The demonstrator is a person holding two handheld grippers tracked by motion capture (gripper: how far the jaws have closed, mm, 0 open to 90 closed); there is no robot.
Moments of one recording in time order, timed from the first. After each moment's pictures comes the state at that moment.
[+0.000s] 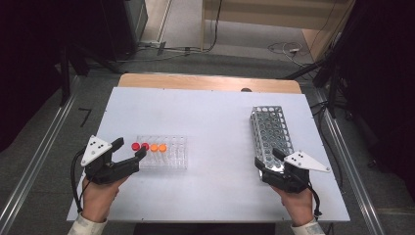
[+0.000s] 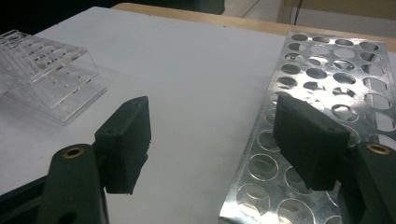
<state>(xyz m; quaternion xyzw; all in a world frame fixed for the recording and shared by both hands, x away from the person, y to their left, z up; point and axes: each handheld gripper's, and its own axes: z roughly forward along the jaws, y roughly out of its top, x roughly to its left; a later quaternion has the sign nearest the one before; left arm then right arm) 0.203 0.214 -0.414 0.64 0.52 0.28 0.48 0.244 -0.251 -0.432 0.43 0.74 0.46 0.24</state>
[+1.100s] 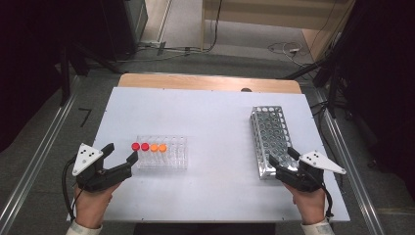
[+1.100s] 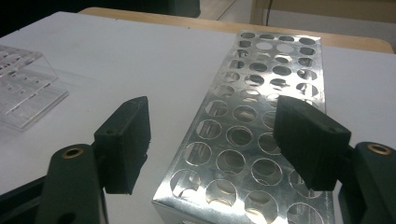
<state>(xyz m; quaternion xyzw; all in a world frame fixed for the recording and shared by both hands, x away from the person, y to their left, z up) 0.188 0.229 -0.425 0.63 0.54 0.30 0.47 0.247 -0.282 -0.432 0.46 0.72 0.45 0.26</state>
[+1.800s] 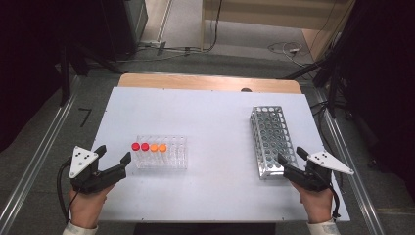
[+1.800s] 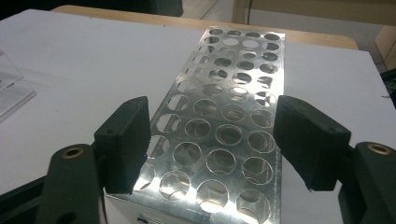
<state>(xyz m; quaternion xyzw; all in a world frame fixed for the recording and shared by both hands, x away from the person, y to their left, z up) 0.185 0.241 -0.433 0.63 0.55 0.32 0.45 0.250 -0.302 -0.434 0.47 0.71 0.44 0.29</state>
